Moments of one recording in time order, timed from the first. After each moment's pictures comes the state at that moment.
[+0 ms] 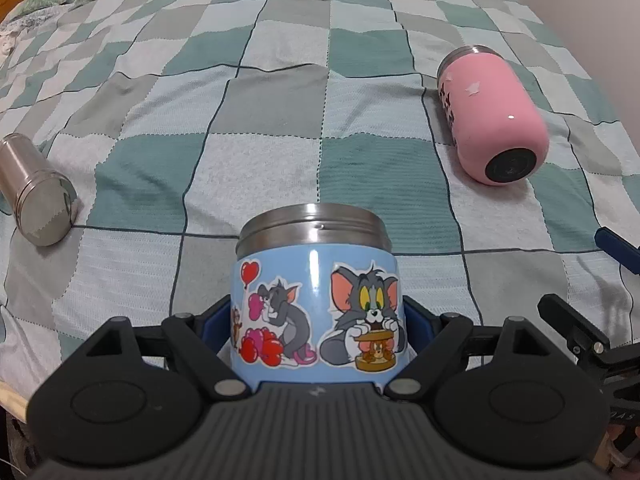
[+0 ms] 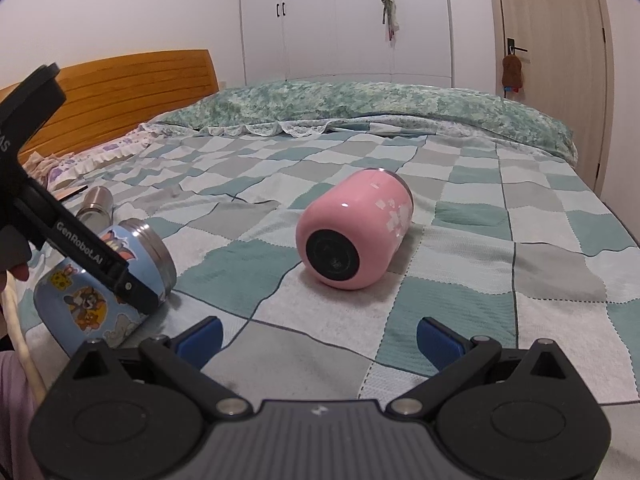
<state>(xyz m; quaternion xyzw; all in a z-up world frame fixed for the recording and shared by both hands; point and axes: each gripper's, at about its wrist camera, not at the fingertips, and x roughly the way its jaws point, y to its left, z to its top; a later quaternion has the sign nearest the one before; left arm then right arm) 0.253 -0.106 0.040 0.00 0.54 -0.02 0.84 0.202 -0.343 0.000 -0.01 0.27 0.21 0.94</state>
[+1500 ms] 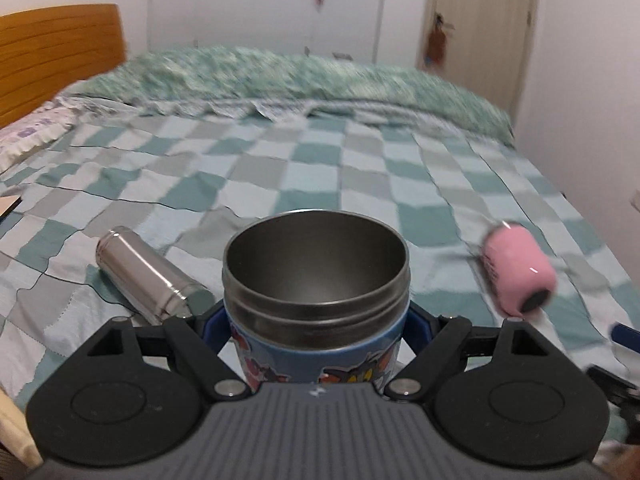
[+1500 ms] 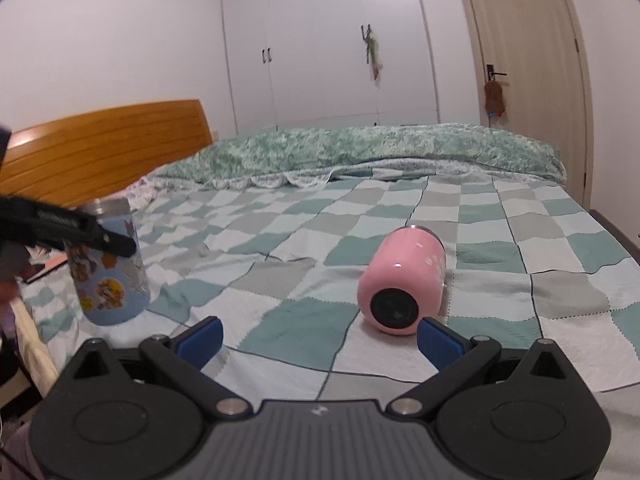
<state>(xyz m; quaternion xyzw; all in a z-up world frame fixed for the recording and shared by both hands) 0.200 0.009 0.097 -0.04 0.30 0.00 0.95 0.158 -0.298 0.039 0.04 0.21 0.18 0.96</state>
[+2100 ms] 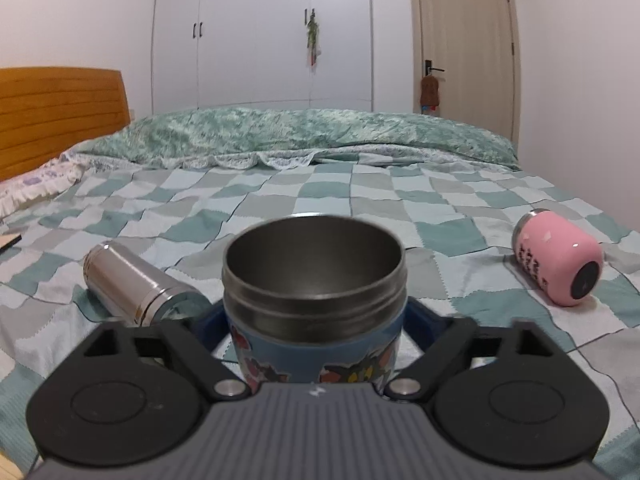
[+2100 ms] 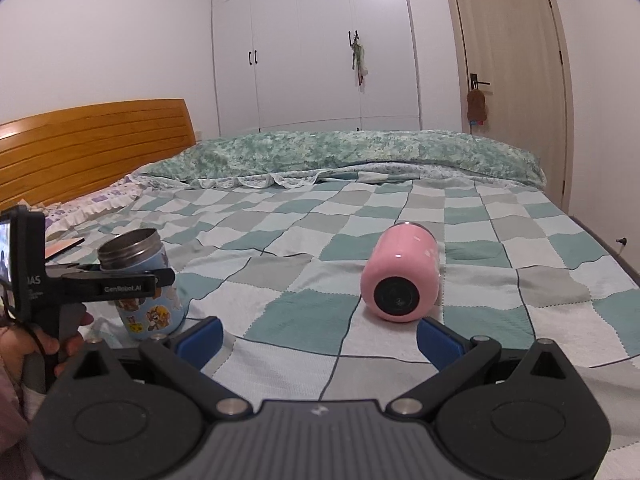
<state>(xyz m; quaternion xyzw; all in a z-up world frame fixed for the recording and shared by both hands) 0.194 0.003 0.028 0.01 0.19 0.00 0.98 0.127 -0.275 0.039 0.02 0.20 0.15 0.97</state>
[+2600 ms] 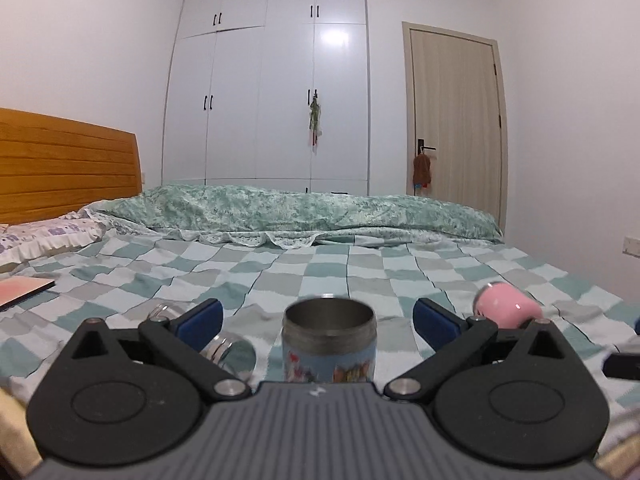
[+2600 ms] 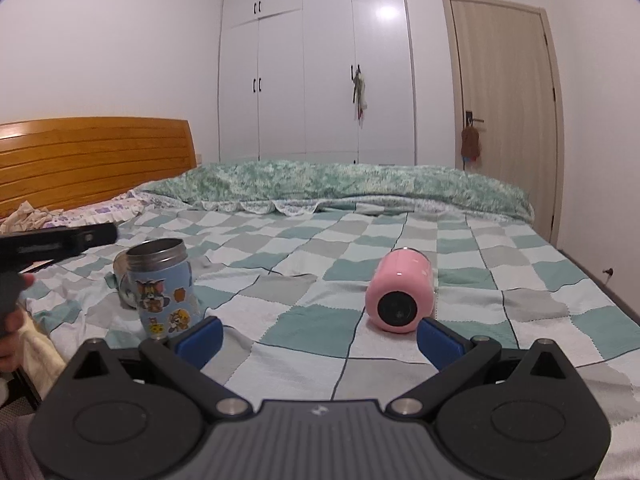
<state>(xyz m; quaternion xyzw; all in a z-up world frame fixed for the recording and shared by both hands) 0.076 0.020 0.077 0.00 0.08 0.00 1.00 0.071 -0.264 0.040 0.00 0.15 0.13 0.98</state>
